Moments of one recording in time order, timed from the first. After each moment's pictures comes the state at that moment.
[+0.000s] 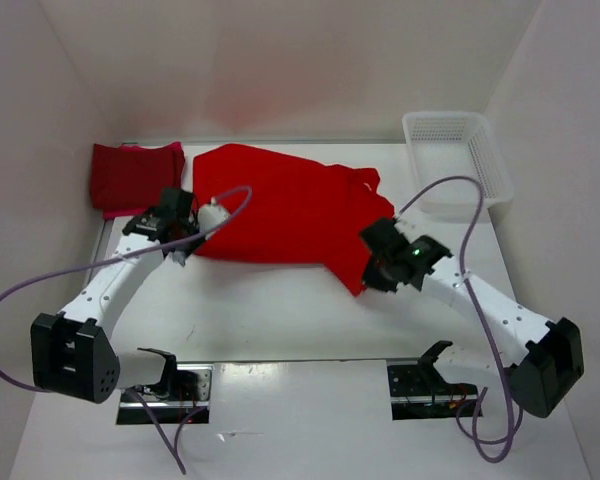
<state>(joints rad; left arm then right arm) -0.18 1.28 1.07 -0.77 -0.12 0.63 0.59 1.14 0.98 -0.93 0.25 0.98</state>
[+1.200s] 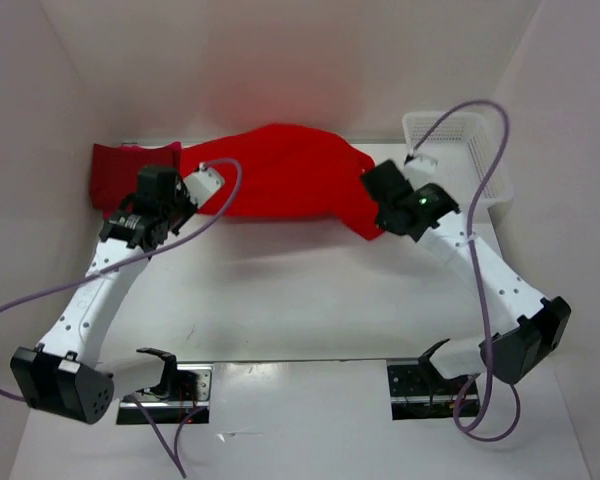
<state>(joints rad) -0.20 1.20 1.24 -0.65 -0.15 0.65 0.57 1.36 1.55 -1.11 0.68 0.82</state>
